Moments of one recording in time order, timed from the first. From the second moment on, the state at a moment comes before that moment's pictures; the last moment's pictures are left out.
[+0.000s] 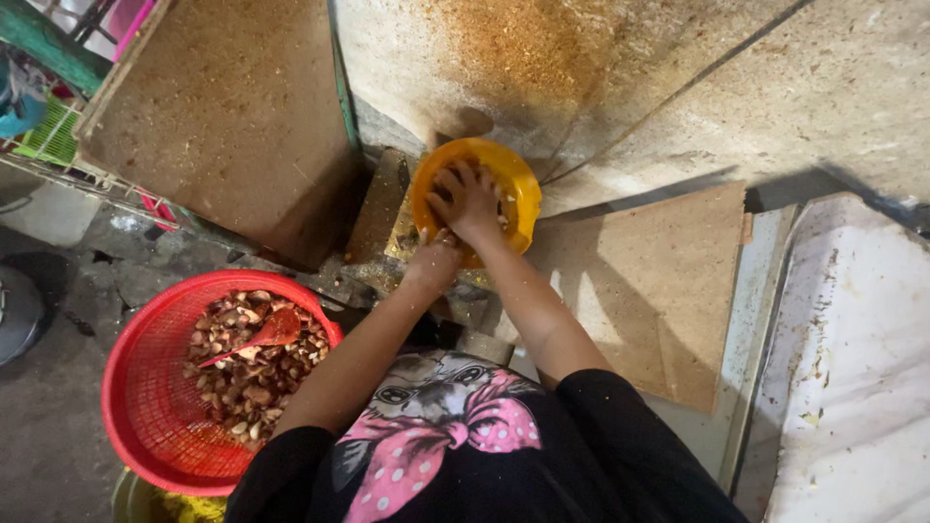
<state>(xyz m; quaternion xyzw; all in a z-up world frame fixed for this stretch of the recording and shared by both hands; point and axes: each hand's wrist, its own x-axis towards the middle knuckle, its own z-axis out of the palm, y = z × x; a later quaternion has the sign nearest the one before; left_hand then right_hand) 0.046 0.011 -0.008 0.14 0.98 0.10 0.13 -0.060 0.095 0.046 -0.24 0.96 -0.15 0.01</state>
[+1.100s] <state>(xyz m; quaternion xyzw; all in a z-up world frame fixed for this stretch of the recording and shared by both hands) 0.041 0.011 0.000 0.13 0.97 0.10 0.15 0.002 0.201 0.041 -0.25 0.96 -0.10 -0.01</state>
